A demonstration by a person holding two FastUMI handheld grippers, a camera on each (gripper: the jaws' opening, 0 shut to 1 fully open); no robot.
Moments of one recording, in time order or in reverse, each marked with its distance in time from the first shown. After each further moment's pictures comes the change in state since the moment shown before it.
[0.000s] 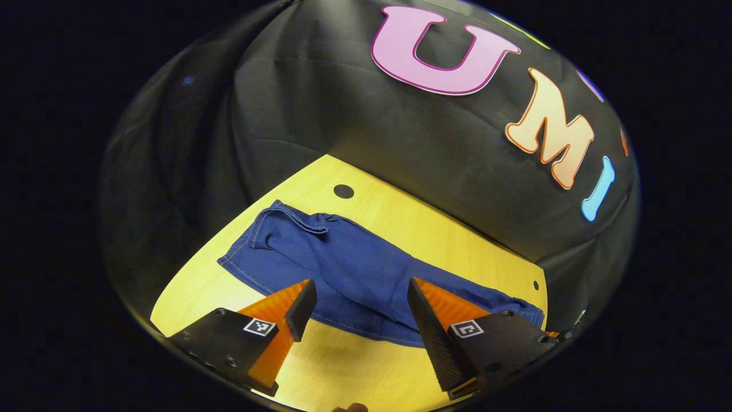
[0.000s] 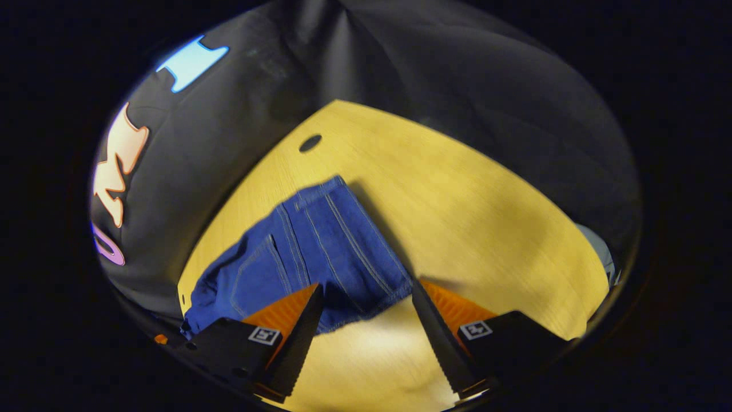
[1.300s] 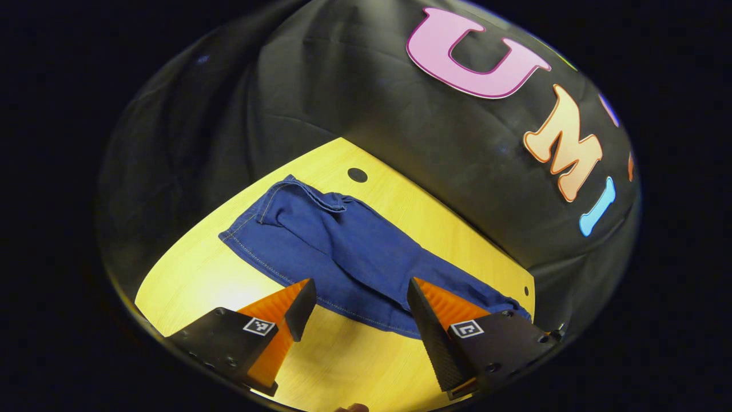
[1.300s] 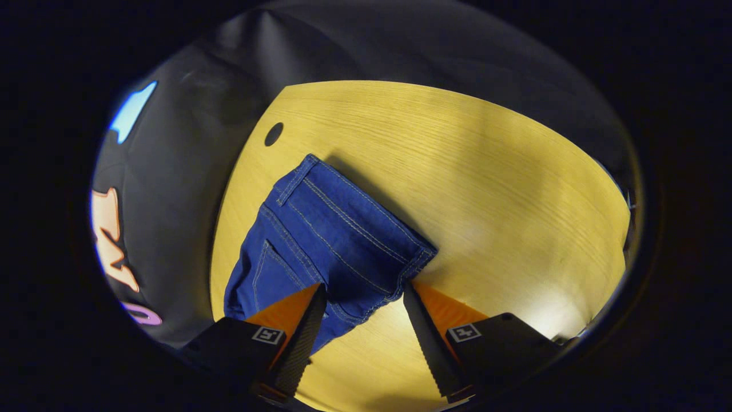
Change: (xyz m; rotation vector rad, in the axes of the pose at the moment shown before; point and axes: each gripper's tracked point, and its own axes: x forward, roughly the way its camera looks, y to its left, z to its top) left arm 0.007 0.031 -0.022 -0.108 0.053 -0.027; right arm 0.006 0.024 -0.027 0.331 0.185 -0.070
